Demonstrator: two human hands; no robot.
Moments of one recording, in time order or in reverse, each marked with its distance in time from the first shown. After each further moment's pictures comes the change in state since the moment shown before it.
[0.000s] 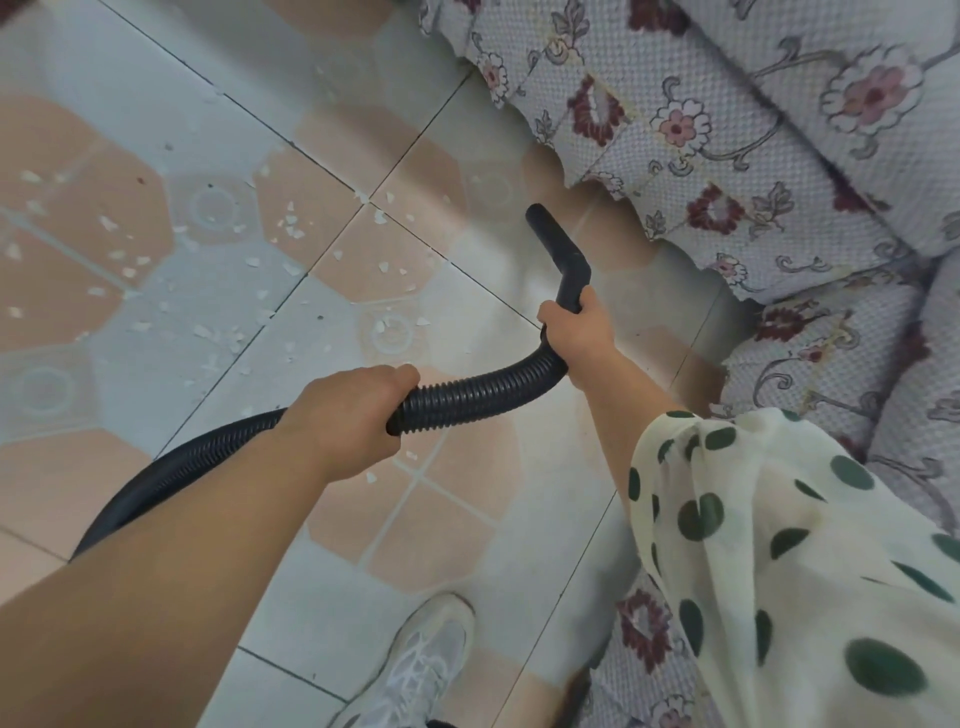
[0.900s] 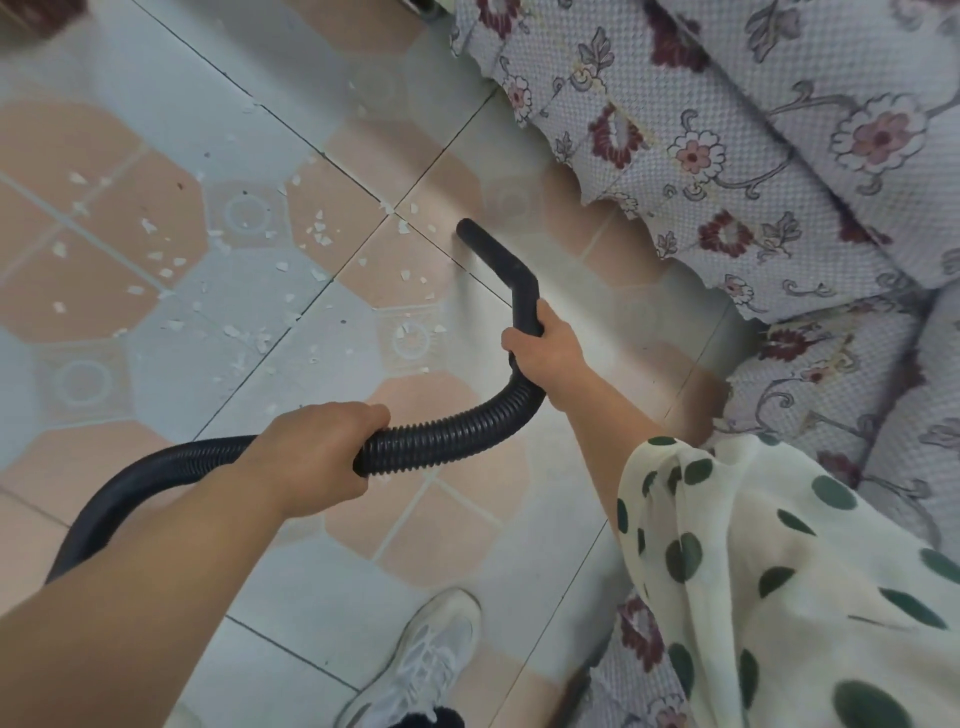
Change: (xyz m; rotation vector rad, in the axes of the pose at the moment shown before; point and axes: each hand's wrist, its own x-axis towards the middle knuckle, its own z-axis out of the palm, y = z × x) left_hand -0.041 -0.034 -0.003 -0.041 -0.080 -0.011; right_hand -0.032 -0.018 0.030 -0.174 -0.224 -0.094
